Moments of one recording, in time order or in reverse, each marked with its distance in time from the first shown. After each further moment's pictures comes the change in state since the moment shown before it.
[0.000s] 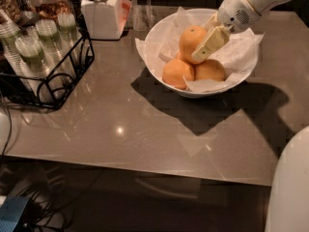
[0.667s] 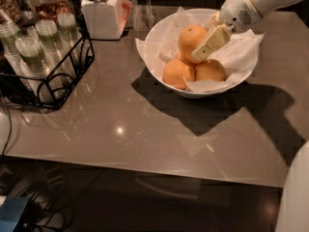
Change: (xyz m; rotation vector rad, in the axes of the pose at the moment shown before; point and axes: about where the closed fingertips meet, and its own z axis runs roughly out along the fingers) arm -0.007 0.000 -0.006 0.019 -0.074 -0.010
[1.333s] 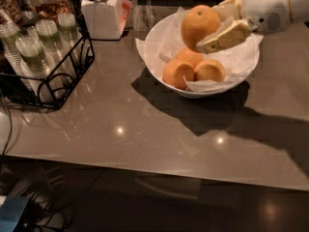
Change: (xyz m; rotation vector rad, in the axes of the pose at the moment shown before) arm -0.042 0.064 -0.063 0.154 -0.316 -0.145
